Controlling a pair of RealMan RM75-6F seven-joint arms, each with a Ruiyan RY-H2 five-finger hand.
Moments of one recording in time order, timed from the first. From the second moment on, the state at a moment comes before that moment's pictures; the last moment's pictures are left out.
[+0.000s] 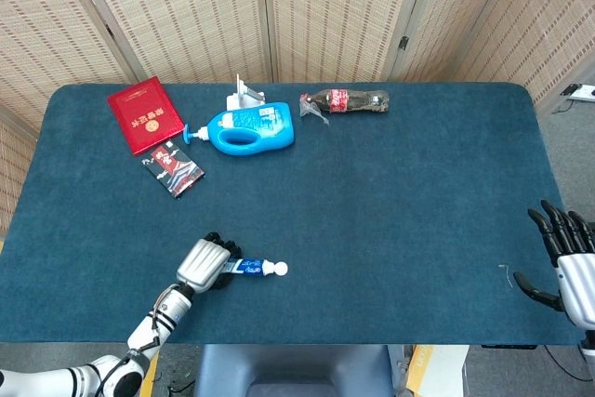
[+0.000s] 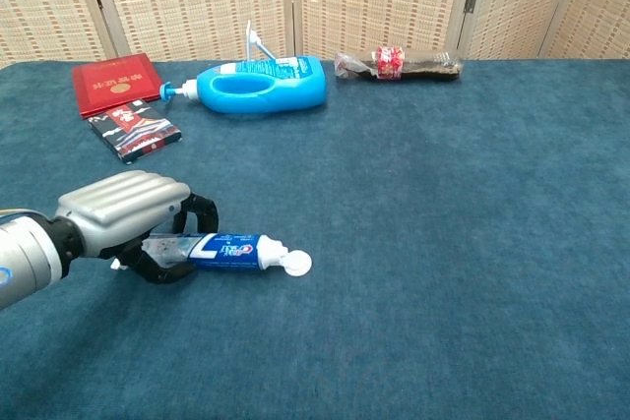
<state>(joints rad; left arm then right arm) -0.59 -1.65 -0.06 -1.43 1.32 1.00 0.43 0.04 -0.95 0.04 -1.72 -1.58 1.55 0.07</state>
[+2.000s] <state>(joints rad) -0.78 -1.40 -0.08 -1.56 1.73 1.22 -0.31 0.58 -1.26 0.20 -1.83 -1.70 1.15 -0.07</state>
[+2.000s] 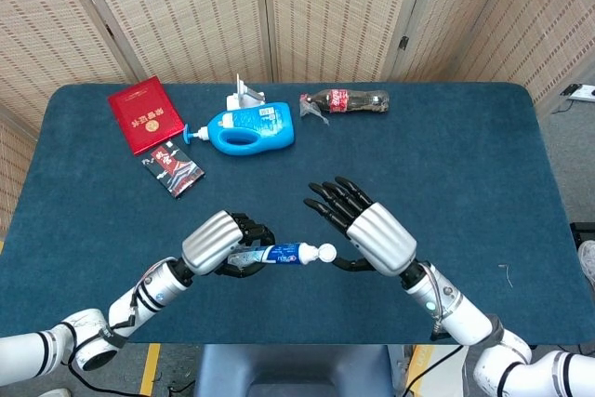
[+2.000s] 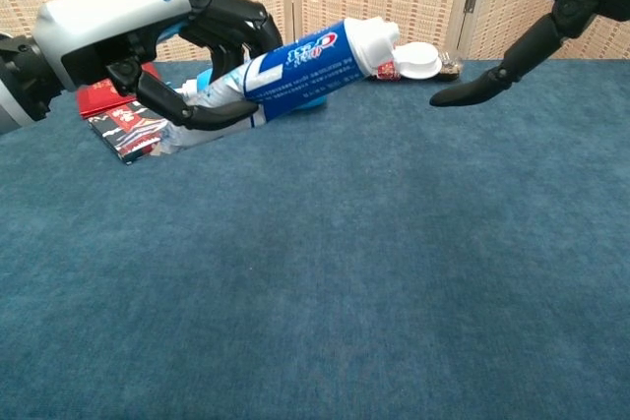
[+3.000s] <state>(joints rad) -0.78 -1.43 -0.06 -1.52 1.70 1.19 -0.25 0.66 -1.28 0.20 -1.87 -1.62 1.12 -0.15</state>
